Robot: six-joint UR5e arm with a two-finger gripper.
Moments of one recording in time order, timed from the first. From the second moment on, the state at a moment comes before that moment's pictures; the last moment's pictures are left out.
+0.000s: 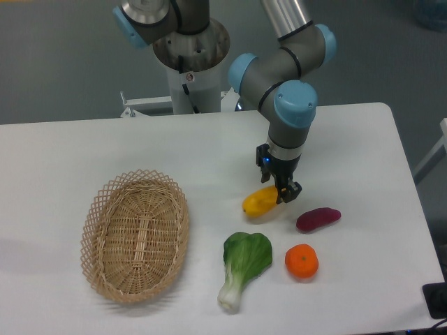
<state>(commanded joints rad) 2.63 -1.87 -1.92 -0.82 1.47 1.71</state>
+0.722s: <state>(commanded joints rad) 2.65 -1.82 -1.58 -1.15 1.46 1.63</state>
